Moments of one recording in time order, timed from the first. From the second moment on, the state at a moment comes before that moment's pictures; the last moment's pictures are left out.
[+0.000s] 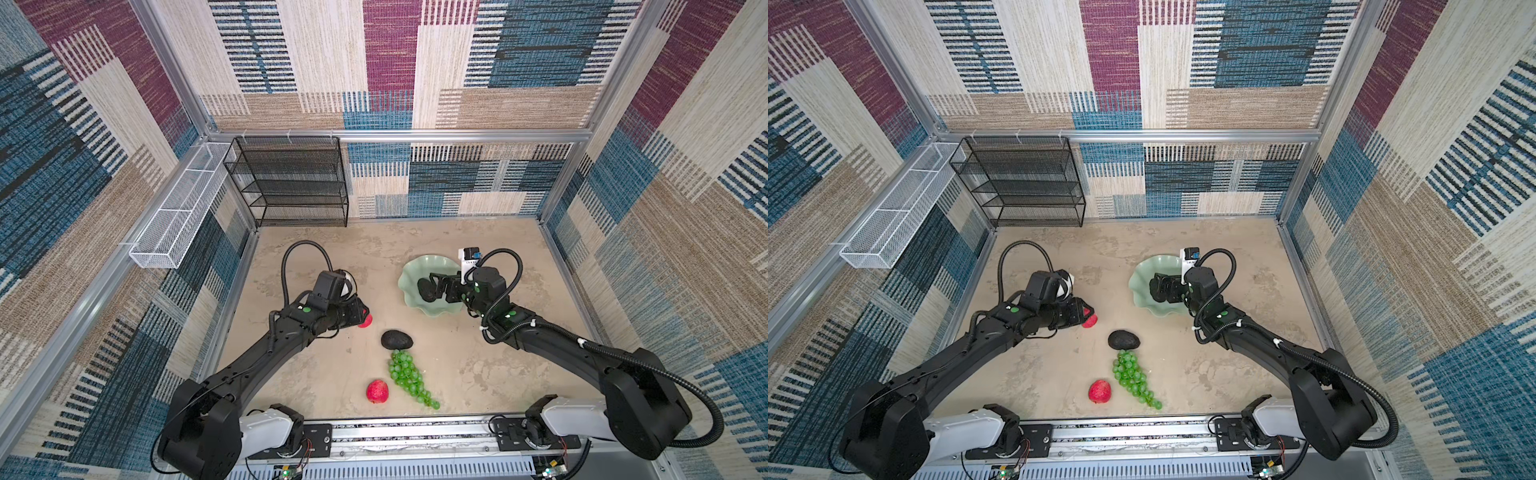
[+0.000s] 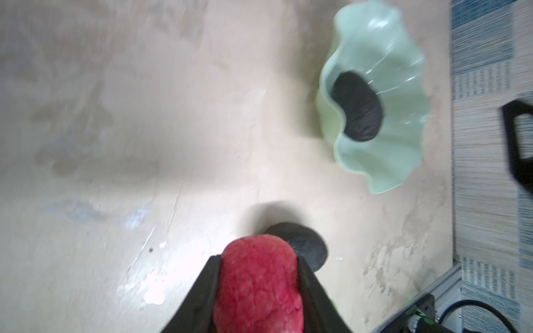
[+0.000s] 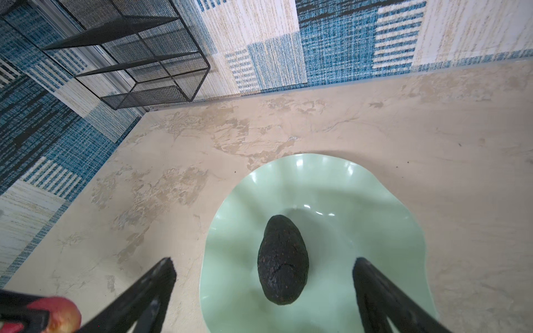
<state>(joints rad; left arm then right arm) -0.44 1.27 0.92 -0.49 0.20 -0.56 0.52 1.28 0.67 0.23 0.06 0.40</state>
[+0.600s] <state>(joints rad) -0.67 2.04 1.85 -0.66 0.10 -0.34 0.52 0.57 0.24 0.08 0.11 0.59</state>
